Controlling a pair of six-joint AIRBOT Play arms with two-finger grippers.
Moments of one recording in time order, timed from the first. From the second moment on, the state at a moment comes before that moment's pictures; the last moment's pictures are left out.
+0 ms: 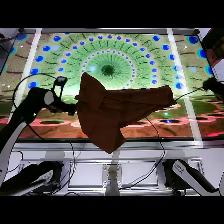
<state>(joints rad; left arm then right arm) -0.25 -1.15 0.88 1.55 -1.11 -1.63 -0.58 -1.05 0.98 -1.28 0.74 1.45</state>
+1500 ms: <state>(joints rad) -0.27 -1.06 0.60 0.96 -0.79 -1.41 -0.63 -1.48 0.99 -1.01 1.11 1.17</state>
